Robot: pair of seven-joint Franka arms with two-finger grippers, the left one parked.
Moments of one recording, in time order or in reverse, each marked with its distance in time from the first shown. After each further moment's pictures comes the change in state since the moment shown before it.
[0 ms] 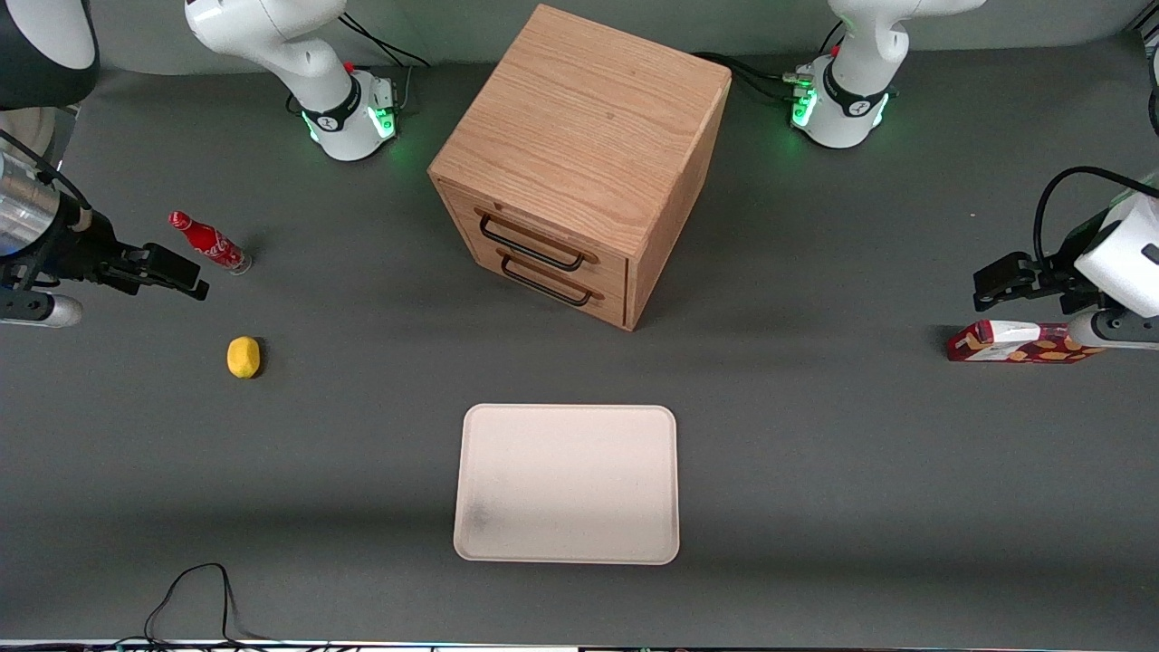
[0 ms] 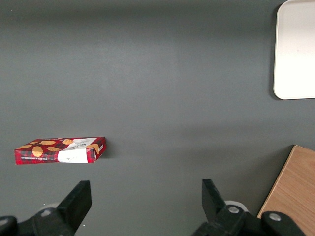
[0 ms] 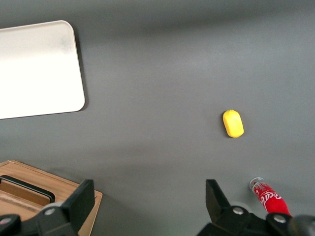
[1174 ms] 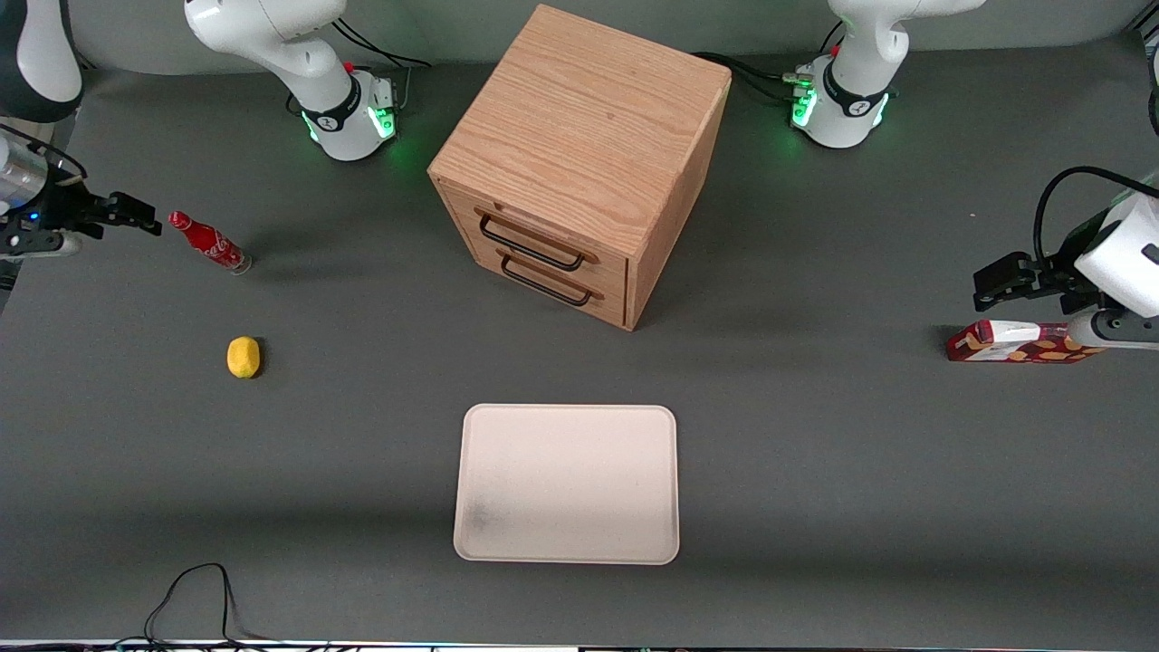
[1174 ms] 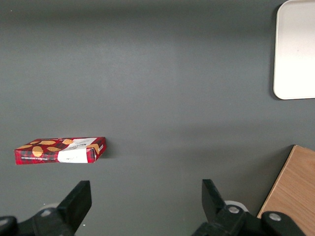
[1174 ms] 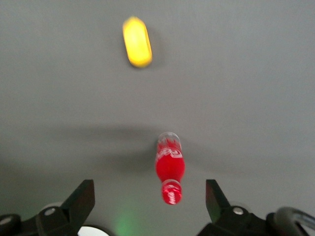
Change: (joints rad) arm -0.033 -0.431 -0.392 -0.786 -0.406 0.306 -0.388
